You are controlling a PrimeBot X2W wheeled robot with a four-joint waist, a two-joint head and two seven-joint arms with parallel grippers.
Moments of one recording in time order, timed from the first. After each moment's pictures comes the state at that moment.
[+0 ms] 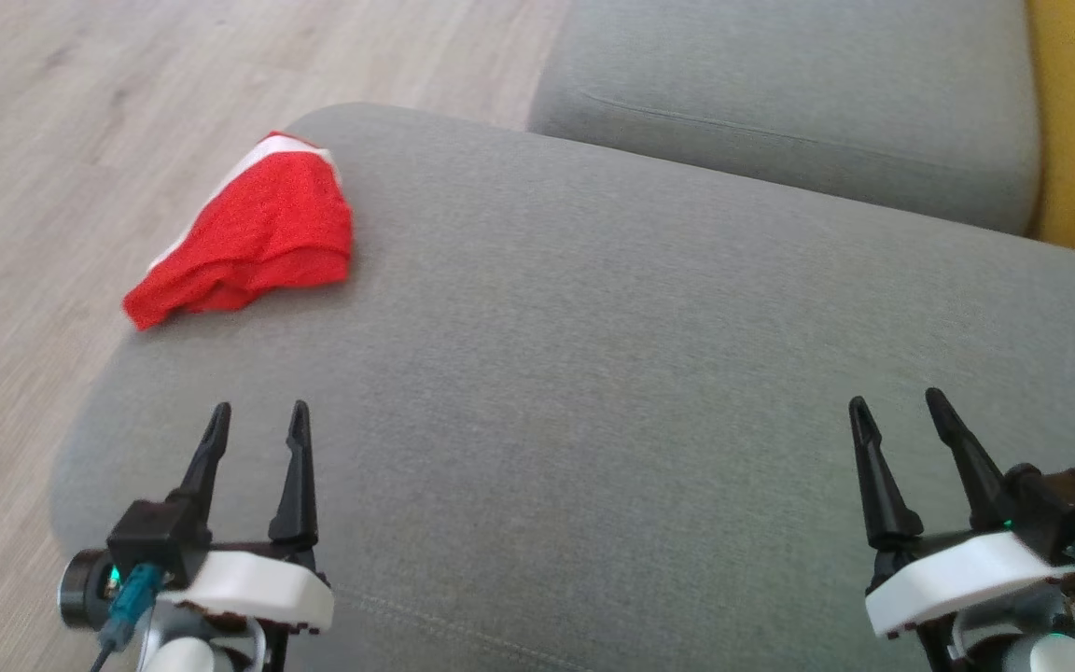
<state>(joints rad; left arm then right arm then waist) 0.04 0.13 -0.20 0.10 -0.20 0.08 -0.25 0.13 -0.04 0.01 -0.11 0.16 0.13 0.07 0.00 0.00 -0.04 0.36</state>
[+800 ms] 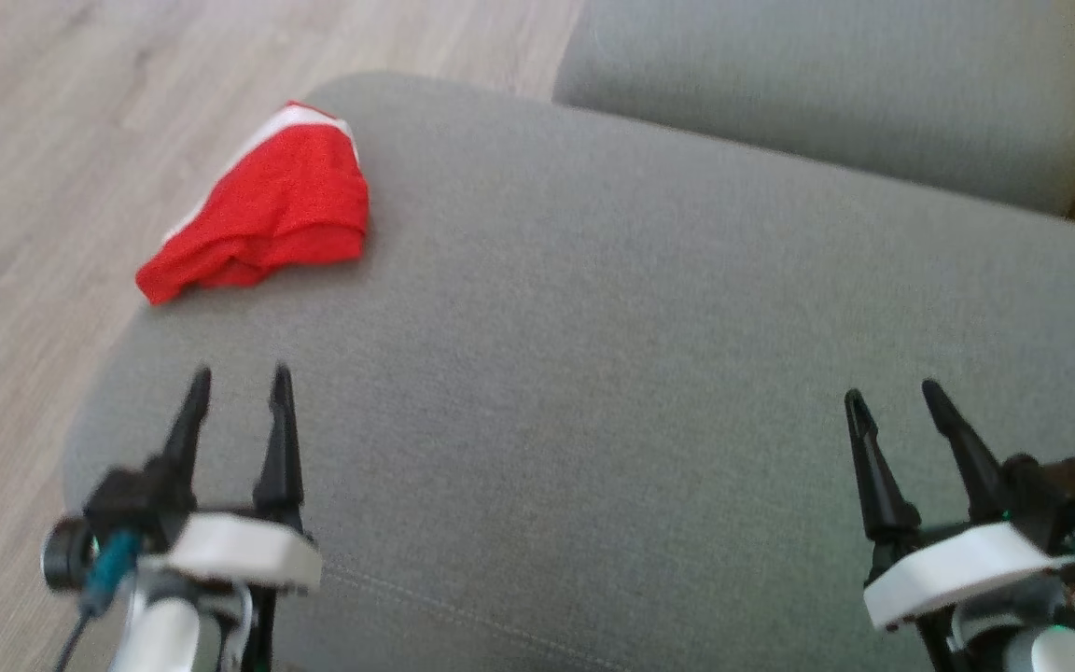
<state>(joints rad) -0.02 0.14 -0.18 0.11 -0.22 0.08 -0.25 0.13 -0.04 0.03 -0.14 0.15 0.13 0.10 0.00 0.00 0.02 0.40</state>
